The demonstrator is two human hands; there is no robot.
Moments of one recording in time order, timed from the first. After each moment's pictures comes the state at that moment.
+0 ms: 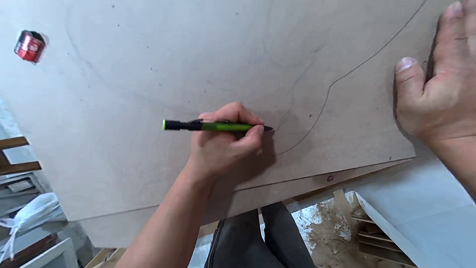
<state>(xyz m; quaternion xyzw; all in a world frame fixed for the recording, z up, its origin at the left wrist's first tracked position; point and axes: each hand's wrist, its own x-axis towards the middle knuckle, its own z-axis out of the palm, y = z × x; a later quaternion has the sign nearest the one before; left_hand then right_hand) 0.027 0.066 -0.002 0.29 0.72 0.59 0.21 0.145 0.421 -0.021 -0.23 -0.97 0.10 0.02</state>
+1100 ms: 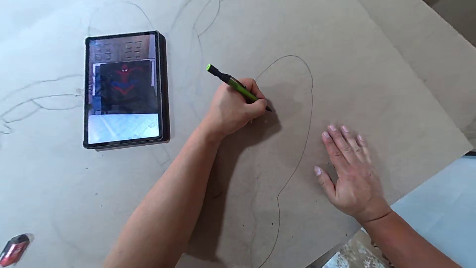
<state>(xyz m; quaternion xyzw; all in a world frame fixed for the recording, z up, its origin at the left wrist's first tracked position) -0.178 0.326 0.006 0.44 0.69 0.48 0.31 0.144 0.420 -0.021 -0.23 -0.96 0.11 0.09</state>
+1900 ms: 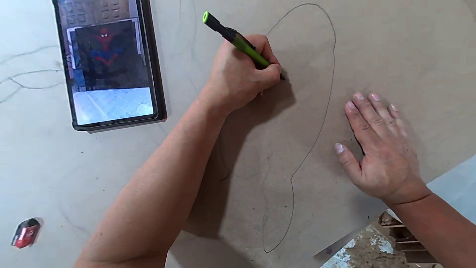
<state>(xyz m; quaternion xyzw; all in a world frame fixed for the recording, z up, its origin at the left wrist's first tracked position) -0.176 0.327 0.003 0.50 0.68 0.46 0.28 0.145 0.422 -0.020 -0.23 -0.96 0.12 0.07</state>
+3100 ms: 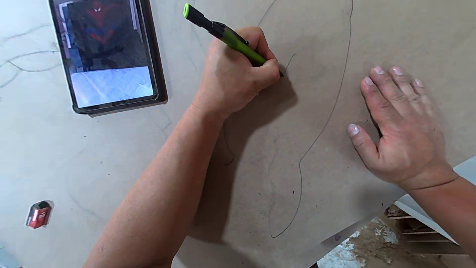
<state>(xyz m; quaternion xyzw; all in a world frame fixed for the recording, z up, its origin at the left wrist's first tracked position) -0.159 0.290 0.001 0.48 0.68 0.48 0.26 0.144 0.420 -0.018 -0.23 -0.96 0.12 0.06</state>
